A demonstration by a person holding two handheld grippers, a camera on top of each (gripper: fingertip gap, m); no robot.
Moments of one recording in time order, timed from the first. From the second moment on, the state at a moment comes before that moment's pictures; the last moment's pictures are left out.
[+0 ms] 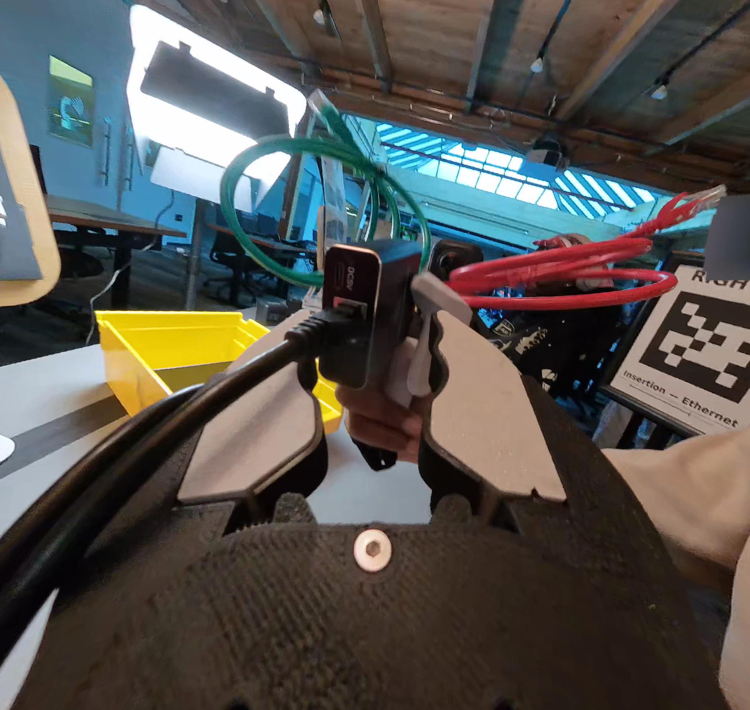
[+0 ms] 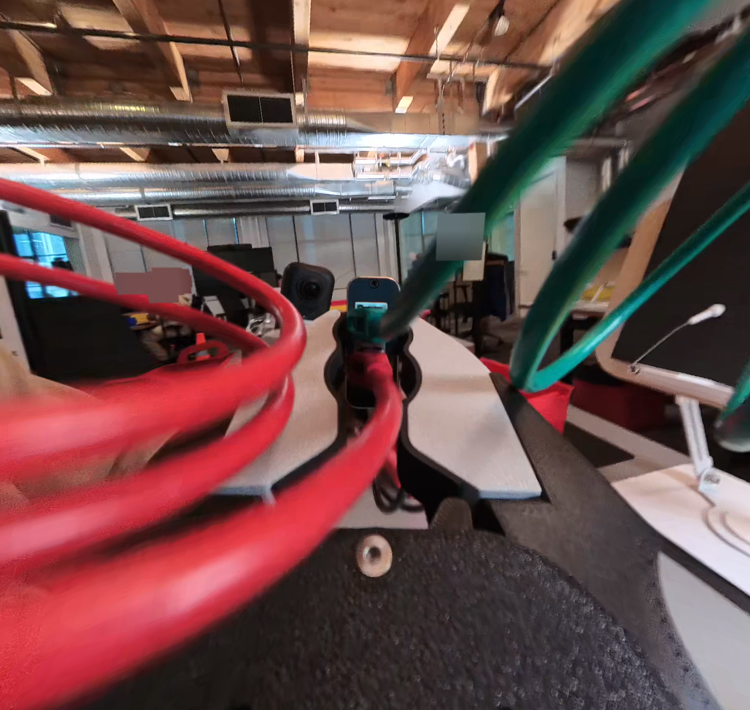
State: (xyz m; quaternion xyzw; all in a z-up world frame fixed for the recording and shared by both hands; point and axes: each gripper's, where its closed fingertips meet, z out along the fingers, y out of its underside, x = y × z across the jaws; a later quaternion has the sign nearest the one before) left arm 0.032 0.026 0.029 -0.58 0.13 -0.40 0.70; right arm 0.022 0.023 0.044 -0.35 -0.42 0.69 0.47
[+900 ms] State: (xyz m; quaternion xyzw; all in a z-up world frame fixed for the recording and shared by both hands) left arm 0.001 0.021 0.029 -0.55 0.12 -0.41 0.72; right arm 0.000 0.015 0.014 -0.42 -0.45 0.71 0.34
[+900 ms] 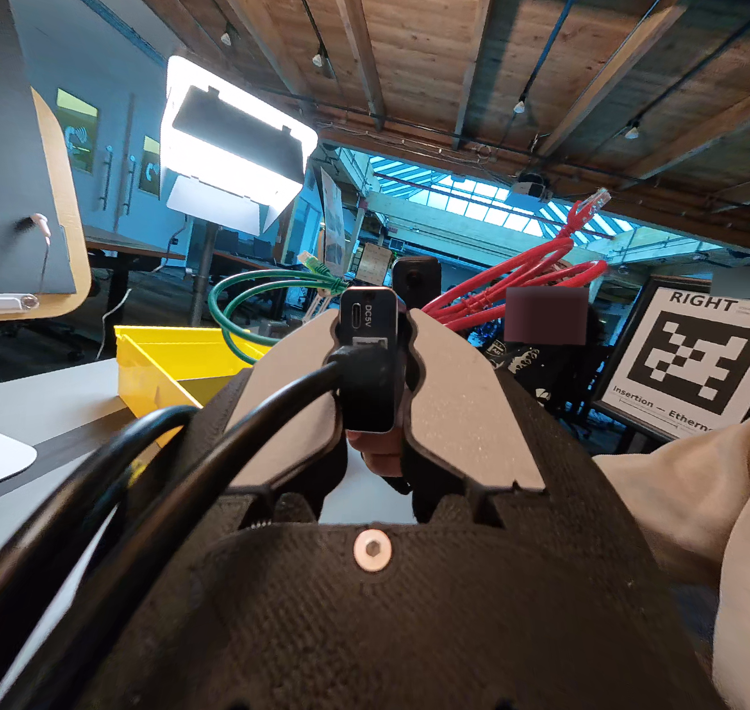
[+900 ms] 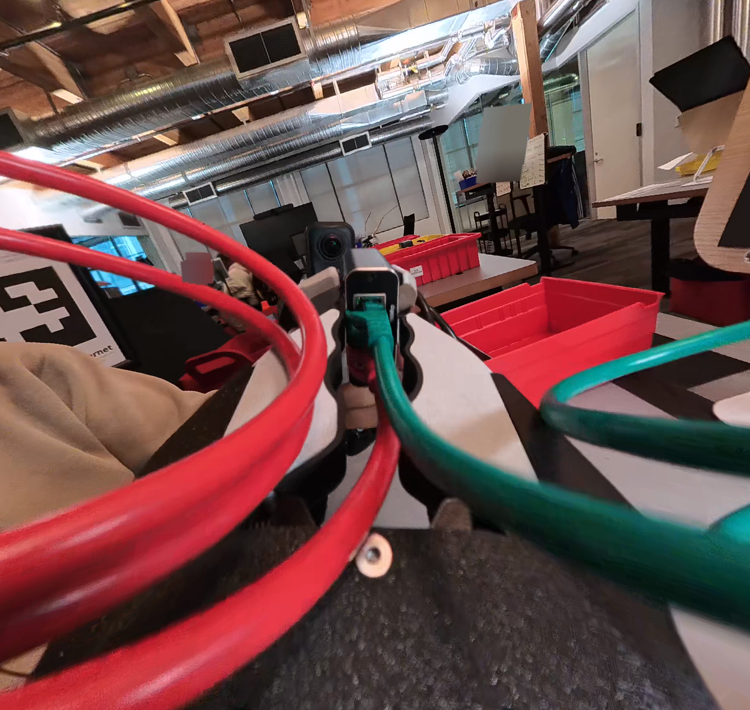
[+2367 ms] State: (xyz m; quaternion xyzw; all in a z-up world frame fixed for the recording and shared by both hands) left arm 0.004 0.019 0.023 -0.59 0.12 -0.38 0.70; right arm 0.016 0.028 0.018 -0.42 -0.49 0.66 0.39
